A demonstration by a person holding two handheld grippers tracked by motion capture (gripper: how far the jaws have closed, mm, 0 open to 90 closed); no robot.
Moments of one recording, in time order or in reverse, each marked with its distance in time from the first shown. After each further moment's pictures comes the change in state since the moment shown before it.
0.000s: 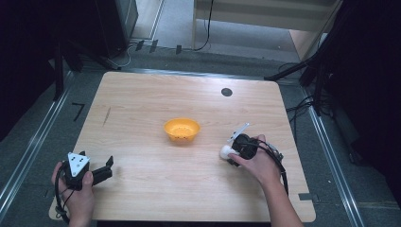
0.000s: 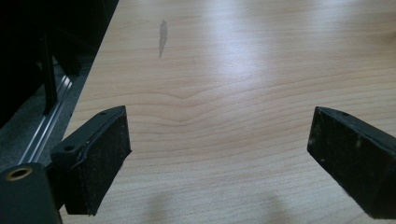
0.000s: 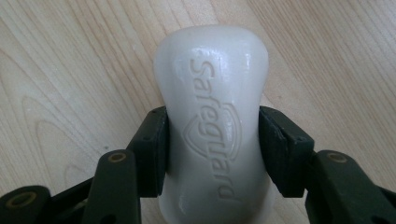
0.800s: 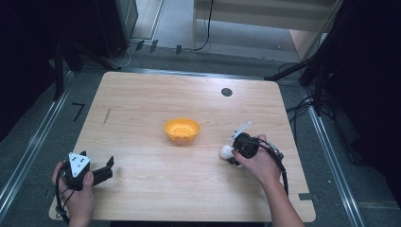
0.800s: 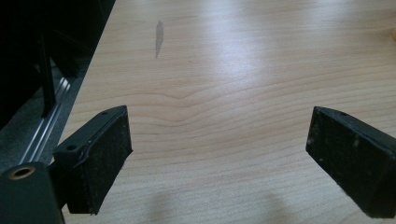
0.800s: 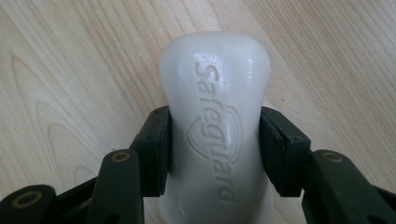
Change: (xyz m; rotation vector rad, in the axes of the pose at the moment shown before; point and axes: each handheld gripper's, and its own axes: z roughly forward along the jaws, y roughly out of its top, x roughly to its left) left arm -0.001 0.000 0.000 0.003 -0.005 0.013; right arm -0.004 -0.001 -0.002 -0.025 0.044 0.019
